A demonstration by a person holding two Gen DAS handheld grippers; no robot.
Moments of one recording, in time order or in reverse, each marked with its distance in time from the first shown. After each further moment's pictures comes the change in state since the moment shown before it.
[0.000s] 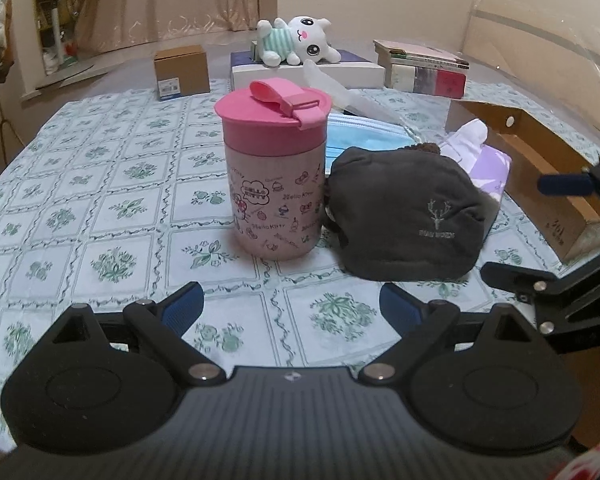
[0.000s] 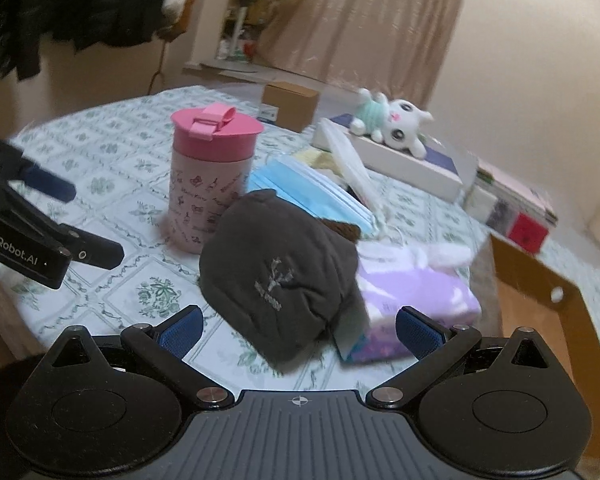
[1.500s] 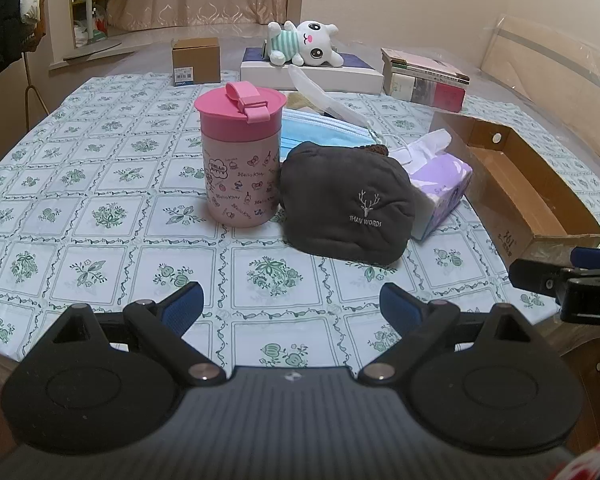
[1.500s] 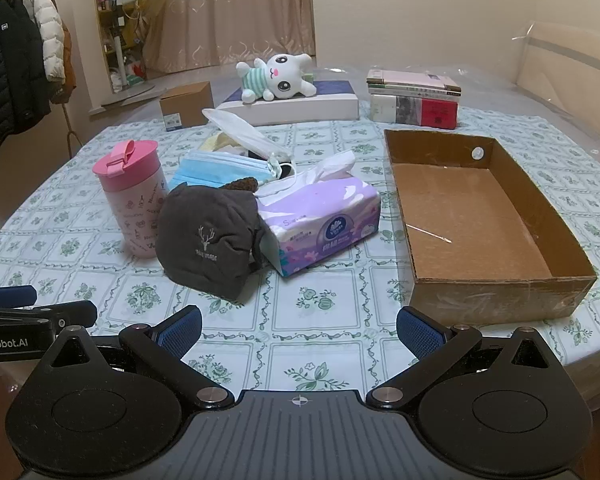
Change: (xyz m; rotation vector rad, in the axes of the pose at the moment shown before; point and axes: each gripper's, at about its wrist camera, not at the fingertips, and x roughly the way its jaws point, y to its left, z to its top) left arm -0.065 -0.066 -0.011 -0.134 0.018 0.046; right arm -0.100 -0.056 -0.030 0.502 0.112 -0.077
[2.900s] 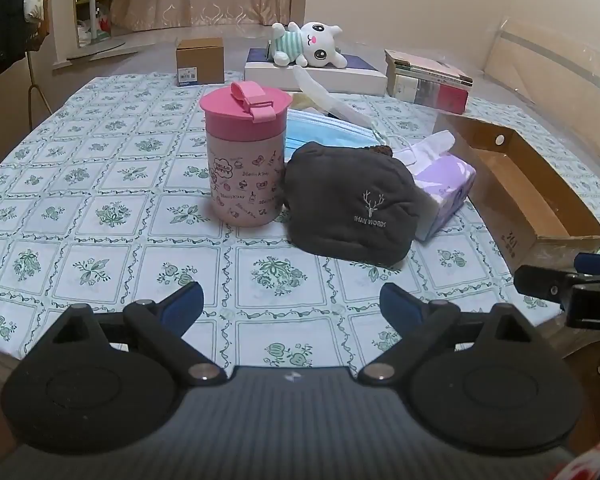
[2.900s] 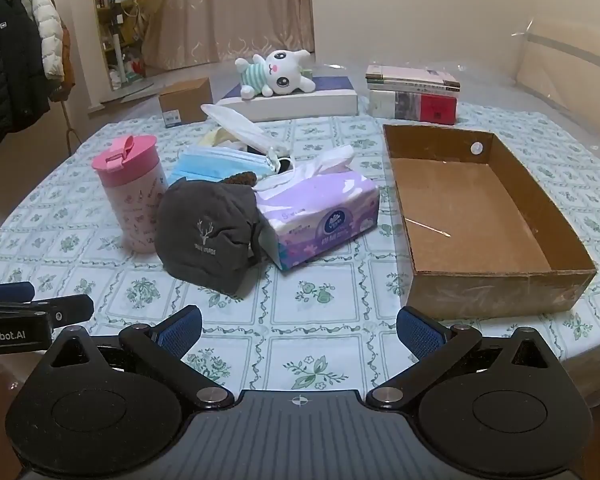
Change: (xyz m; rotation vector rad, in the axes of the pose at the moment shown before) left arm 0.002 0.005 -0.001 -0.004 0.000 0.002; right arm 0.002 -0.002 -0.007 0.002 0.007 -0.001
